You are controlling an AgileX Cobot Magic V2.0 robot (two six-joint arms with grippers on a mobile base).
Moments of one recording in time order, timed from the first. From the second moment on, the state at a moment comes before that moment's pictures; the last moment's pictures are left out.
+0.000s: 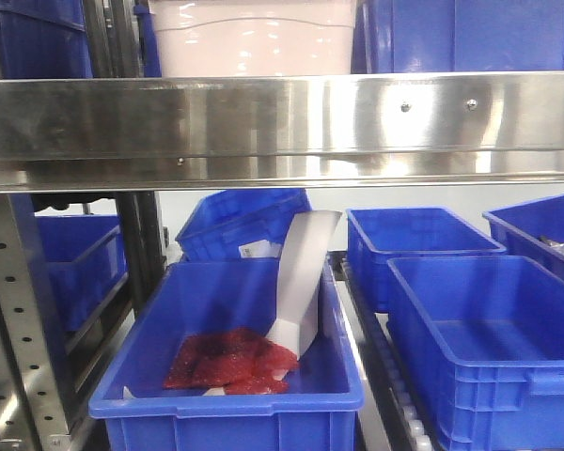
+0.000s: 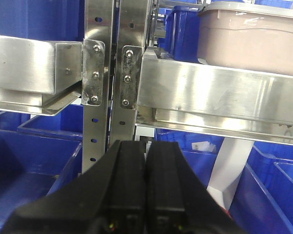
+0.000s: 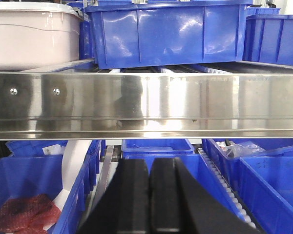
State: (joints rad) left arm -0.01 -0.01 0.03 -0.11 0.04 0.00; right arm -0.04 -0.01 0.03 0.02 0.03 0.03
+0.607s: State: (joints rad) left arm -0.01 -0.01 0.03 -0.11 0.04 0.00; right arm -0.04 -0.01 0.03 0.02 0.03 0.03
